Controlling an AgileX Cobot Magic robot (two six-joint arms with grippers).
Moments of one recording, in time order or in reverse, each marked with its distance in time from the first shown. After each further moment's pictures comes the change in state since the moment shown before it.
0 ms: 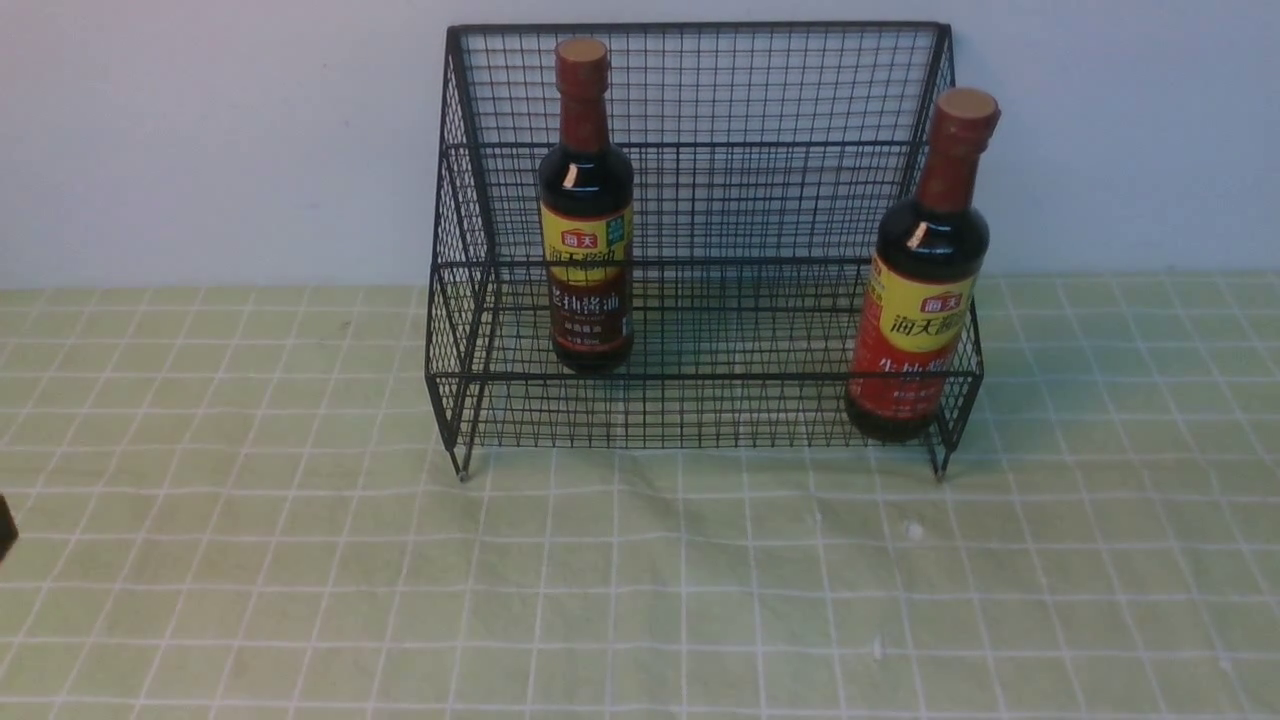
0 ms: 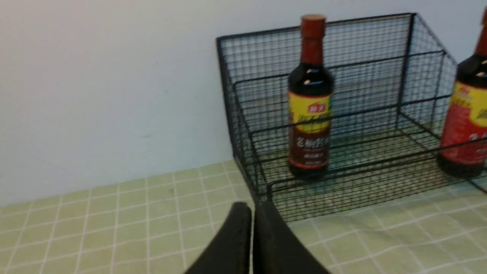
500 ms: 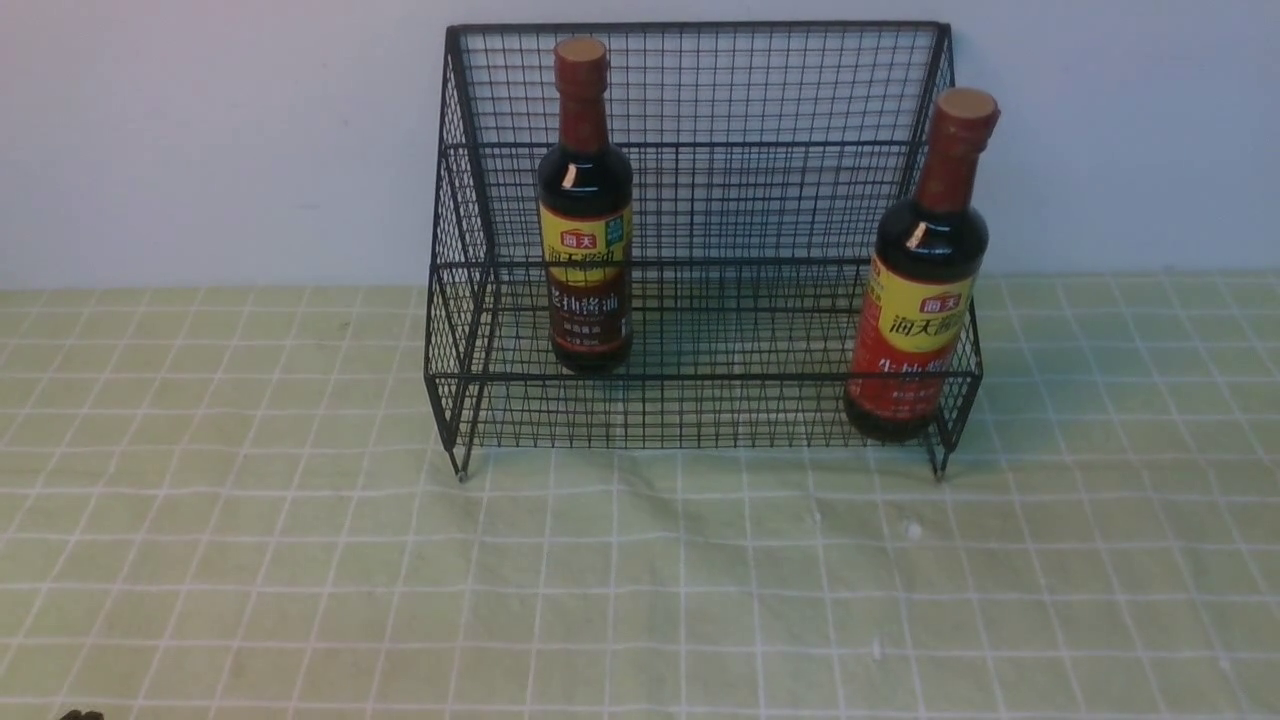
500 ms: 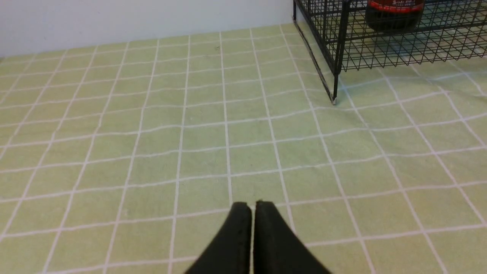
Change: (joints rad) right arm 0.000 0.000 0.001 0.000 0.009 0.000; left arm 0.138 -0.172 0.362 -0.049 0.003 0.060
